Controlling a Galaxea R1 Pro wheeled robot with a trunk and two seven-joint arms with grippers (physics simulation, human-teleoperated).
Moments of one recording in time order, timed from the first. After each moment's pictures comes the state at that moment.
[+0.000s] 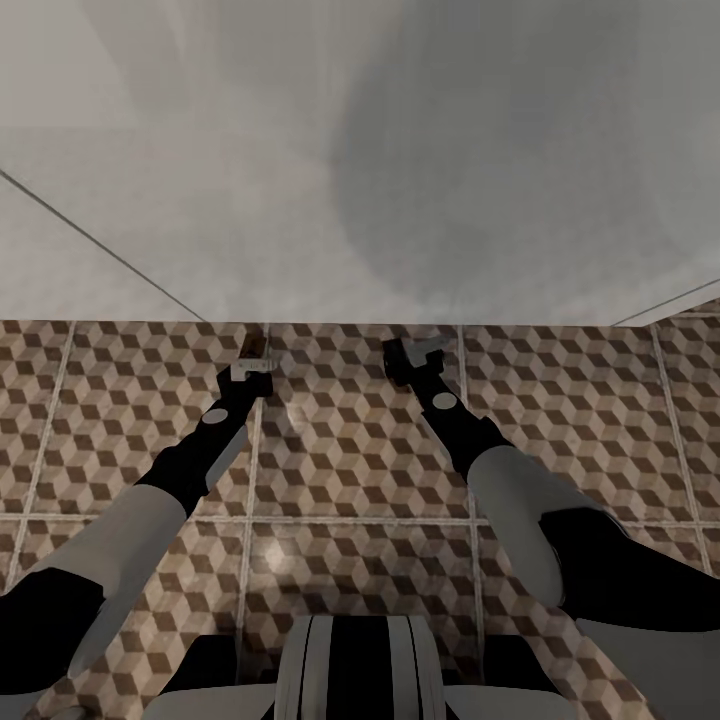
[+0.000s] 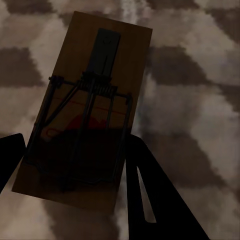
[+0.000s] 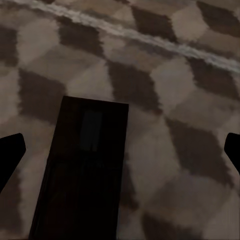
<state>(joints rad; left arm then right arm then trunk) -1.05 0.09 -0.37 -0.68 0.30 -0.03 0.19 -1.23 0.17 0.06 -0.33 0.32 -0.21 -0.07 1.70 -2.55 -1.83</state>
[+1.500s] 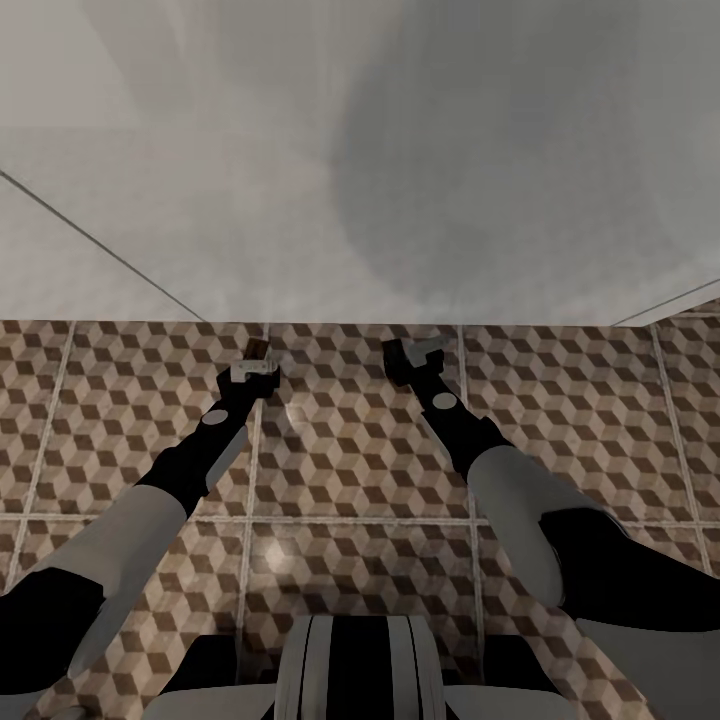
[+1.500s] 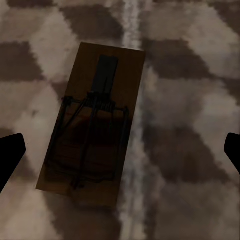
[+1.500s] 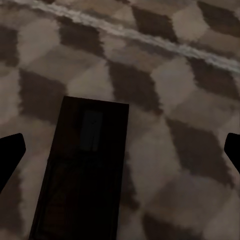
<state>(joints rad) -1.05 0.09 -0.37 -0.67 0.30 -0.03 0.19 -1.23 0.17 0.06 -0.33 0.32 -0.21 -0.07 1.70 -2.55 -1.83</state>
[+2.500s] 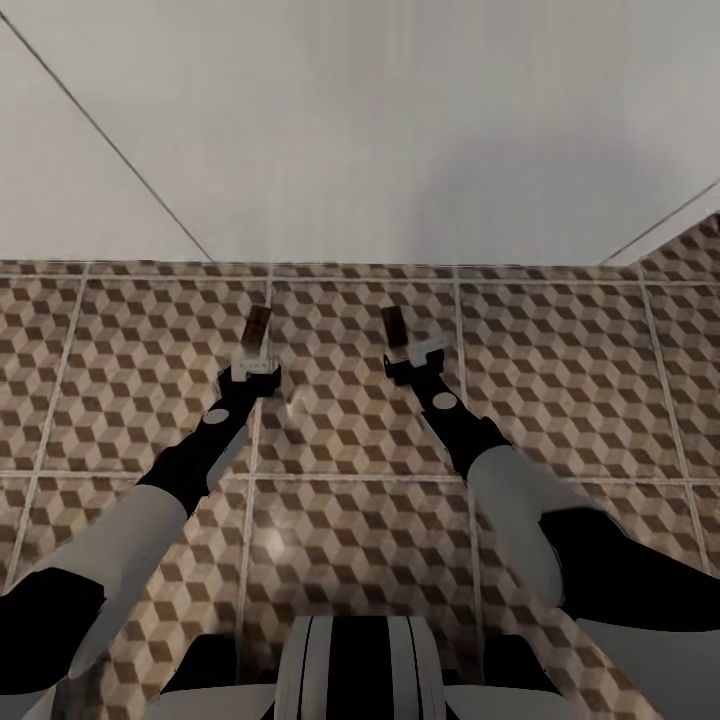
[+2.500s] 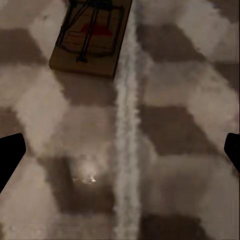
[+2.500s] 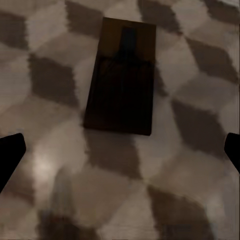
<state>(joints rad) -1.05 0.08 -0.37 -0.68 0.30 -0.03 0.19 -1.23 0.17 0.06 -0.33 0.32 -0.21 -0.07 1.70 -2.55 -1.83</state>
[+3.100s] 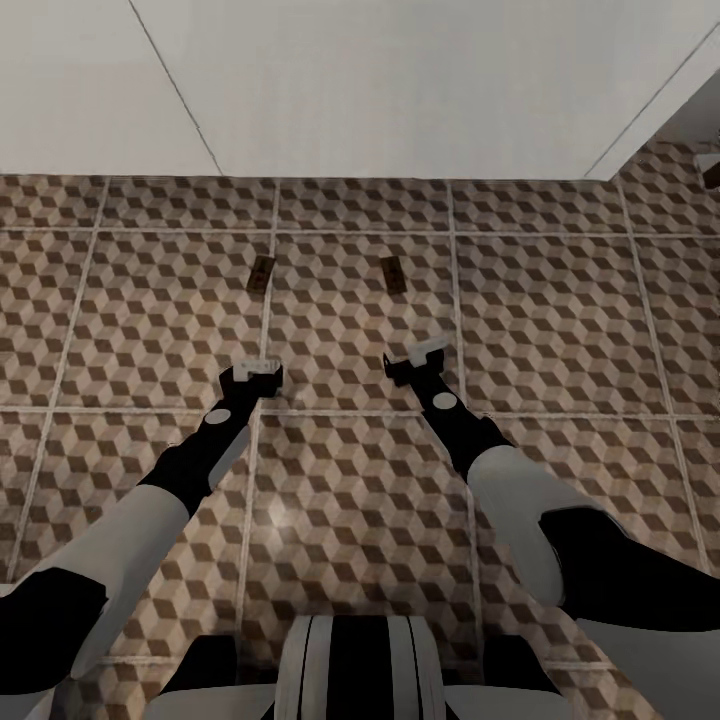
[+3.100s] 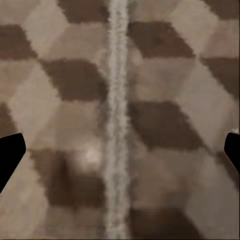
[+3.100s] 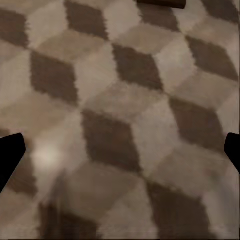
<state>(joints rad) -1.05 0.08 -0.37 -0.68 0.30 -0.03 0.19 -1.23 0.17 0.06 -0.33 0.32 -0.22 -0.07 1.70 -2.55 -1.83</state>
